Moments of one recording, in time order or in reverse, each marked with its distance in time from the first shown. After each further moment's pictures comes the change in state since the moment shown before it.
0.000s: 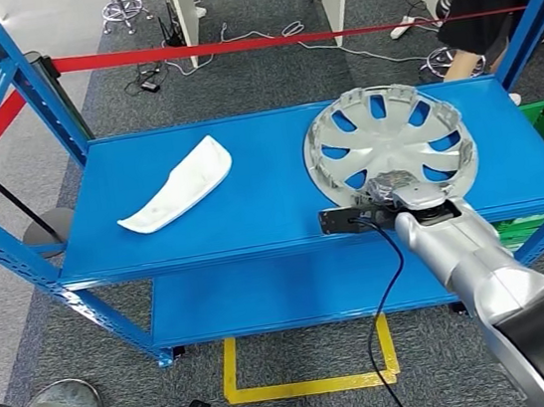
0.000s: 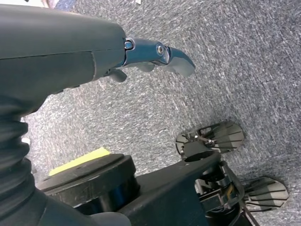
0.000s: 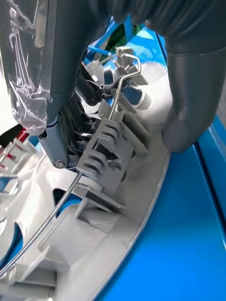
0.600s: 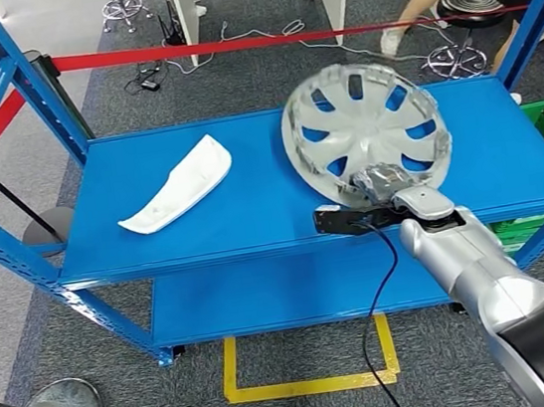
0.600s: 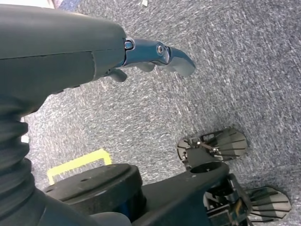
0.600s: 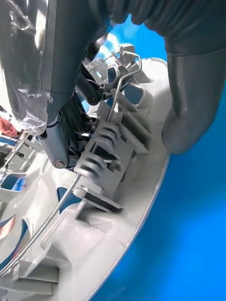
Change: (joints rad) left arm 0.025 0.012 0.029 0.000 0.000 0.029 -0.034; right arm 0.039 -0.017 -0.022 -0.046 -0.067 -0.247 -0.199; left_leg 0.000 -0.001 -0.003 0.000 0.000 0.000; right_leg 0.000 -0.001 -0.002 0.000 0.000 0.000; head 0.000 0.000
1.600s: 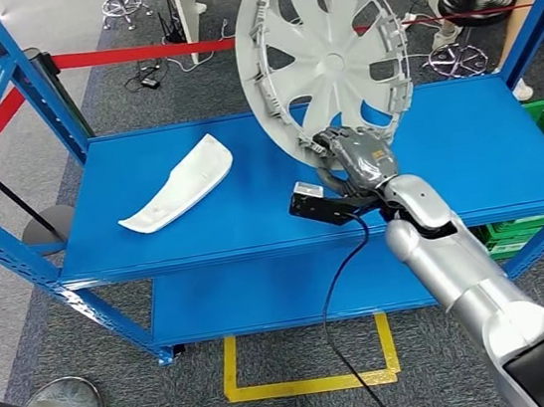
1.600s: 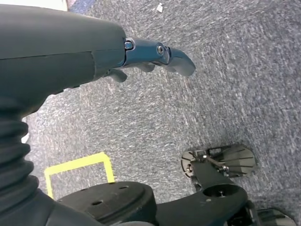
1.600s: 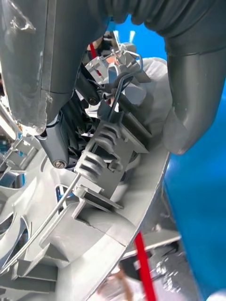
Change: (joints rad) left arm 0.043 0.009 0.052 0.000 0.000 0.077 -0.047; right arm 0.144 -0.039 0.062 -0.435 -0.259 -0.249 -0.086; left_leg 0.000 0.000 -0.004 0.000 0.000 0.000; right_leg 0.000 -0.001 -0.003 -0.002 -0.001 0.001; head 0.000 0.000
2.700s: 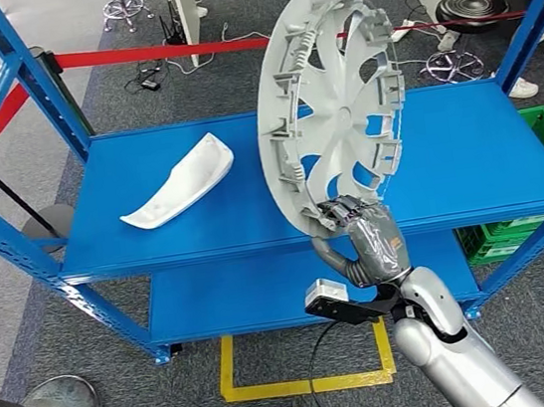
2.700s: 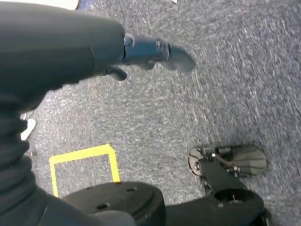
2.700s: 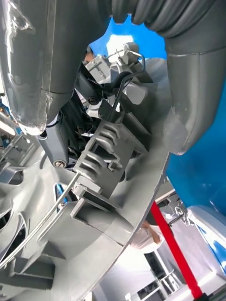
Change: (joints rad) left arm 0.012 -0.001 0.050 0.000 0.000 0.019 0.021; right arm 0.427 -0.090 0.030 -0.489 -0.109 -0.153 -0.060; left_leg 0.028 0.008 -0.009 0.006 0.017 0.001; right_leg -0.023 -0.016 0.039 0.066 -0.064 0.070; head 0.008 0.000
